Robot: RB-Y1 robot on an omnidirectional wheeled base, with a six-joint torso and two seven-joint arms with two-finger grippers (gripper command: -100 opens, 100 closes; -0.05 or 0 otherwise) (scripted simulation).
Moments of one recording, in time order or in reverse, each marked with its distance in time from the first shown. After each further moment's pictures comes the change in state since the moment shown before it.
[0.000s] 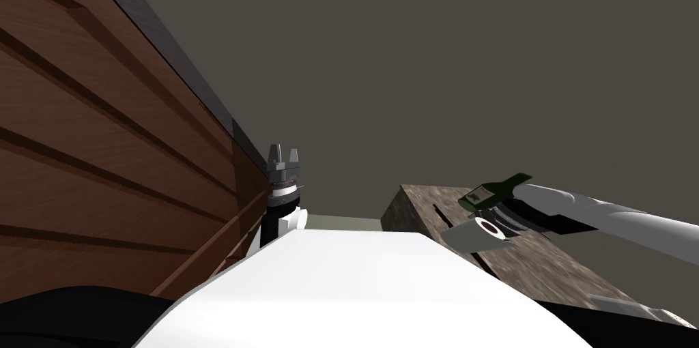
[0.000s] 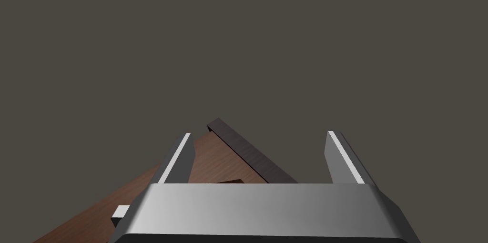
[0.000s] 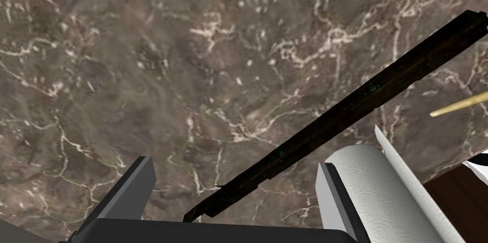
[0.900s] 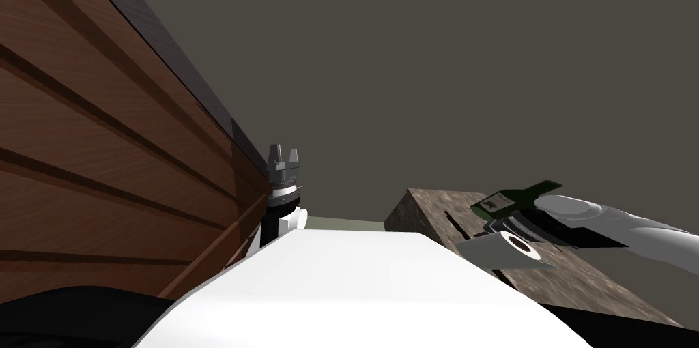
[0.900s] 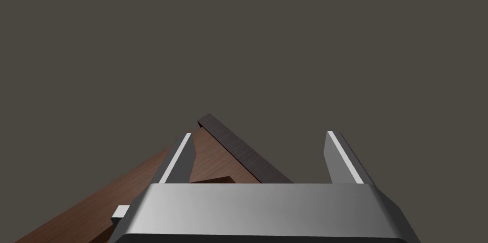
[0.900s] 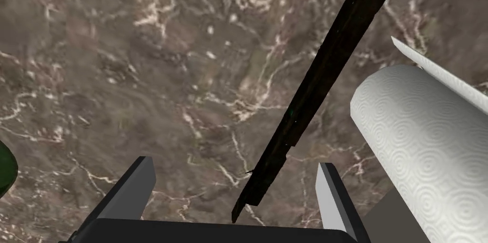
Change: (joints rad) left arm 0.000 0.000 0.000 0.000 0.000 0.000 0.000; right arm 0.036 0.058 0.007 0.191 -0.134 -0.001 -0.228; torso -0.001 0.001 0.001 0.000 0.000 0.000
